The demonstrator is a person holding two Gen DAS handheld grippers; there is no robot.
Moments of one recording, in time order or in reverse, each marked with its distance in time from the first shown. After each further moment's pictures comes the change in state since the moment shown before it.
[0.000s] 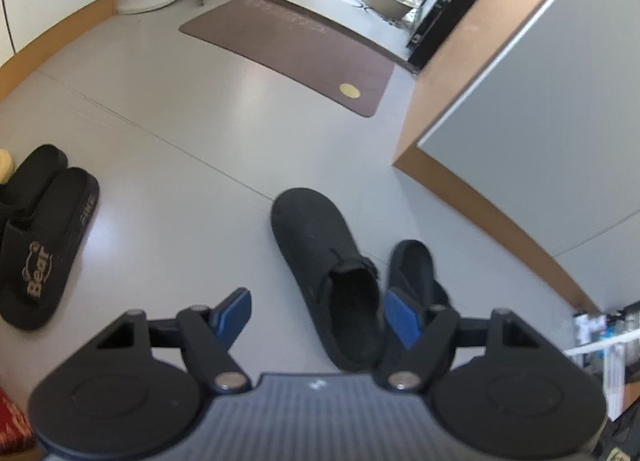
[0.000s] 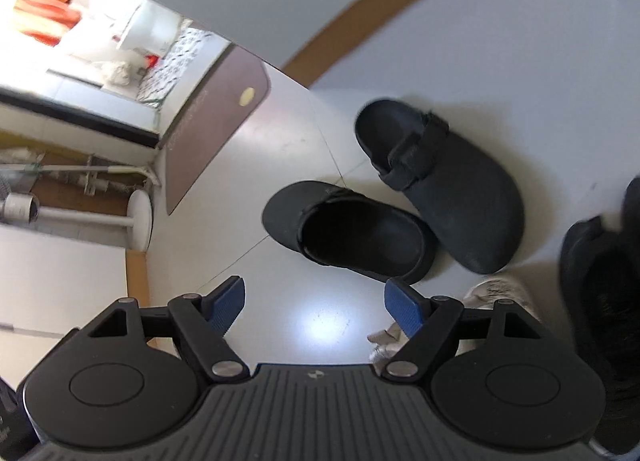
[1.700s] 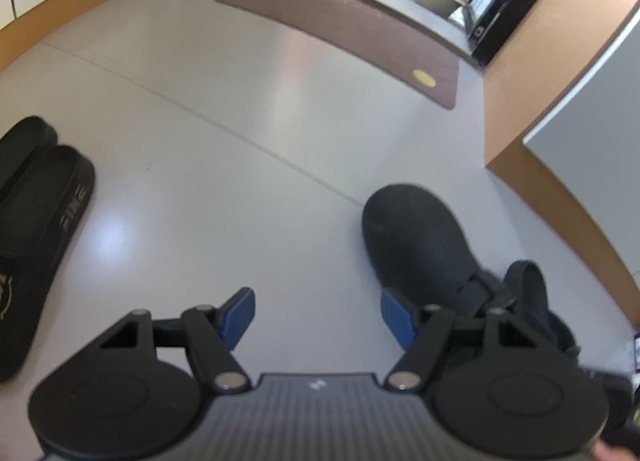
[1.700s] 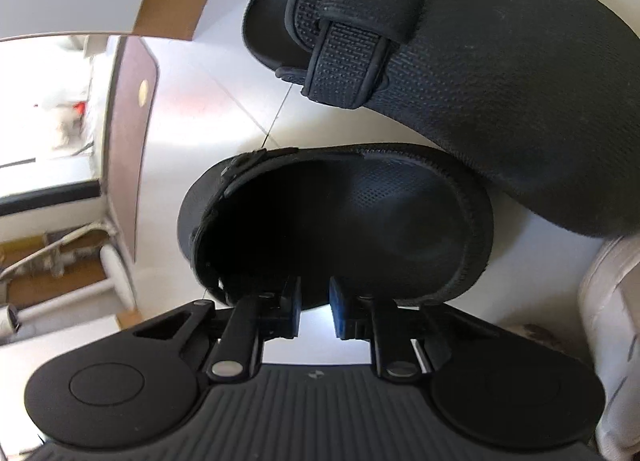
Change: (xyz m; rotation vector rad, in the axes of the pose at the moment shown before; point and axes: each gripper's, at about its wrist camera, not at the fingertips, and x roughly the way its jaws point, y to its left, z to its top) left arm 0.138 0.080 -0.002 -0.058 -0.070 0.026; right arm 0.180 -0.066 0.011 0.333 0.119 0.052
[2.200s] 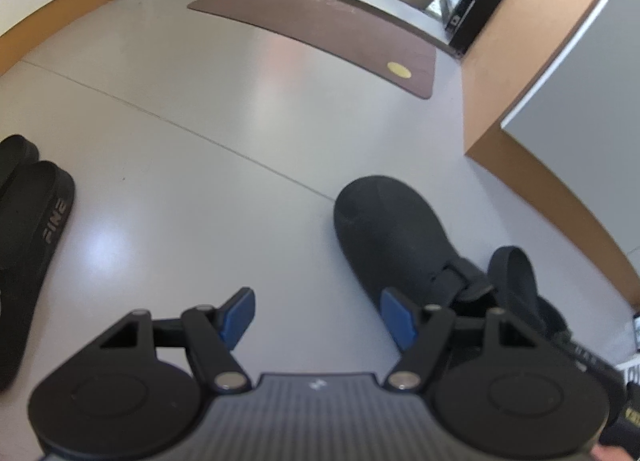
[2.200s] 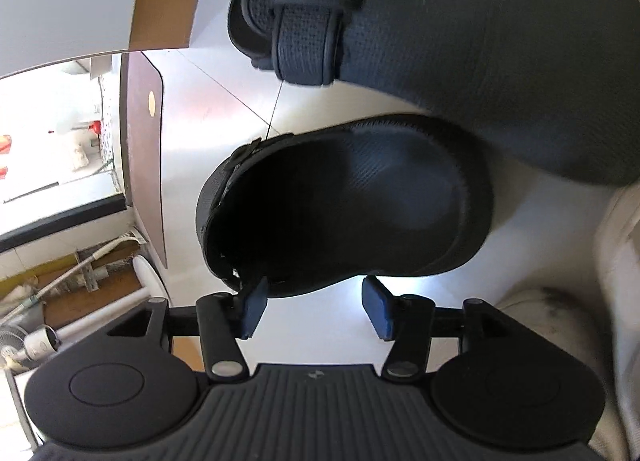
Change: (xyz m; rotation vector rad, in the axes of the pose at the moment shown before) left arm 0.010 -0.019 -0.011 0.082 0.023 0.000; right arm 0.007 -0.020 -0.010 0.160 0.018 0.082
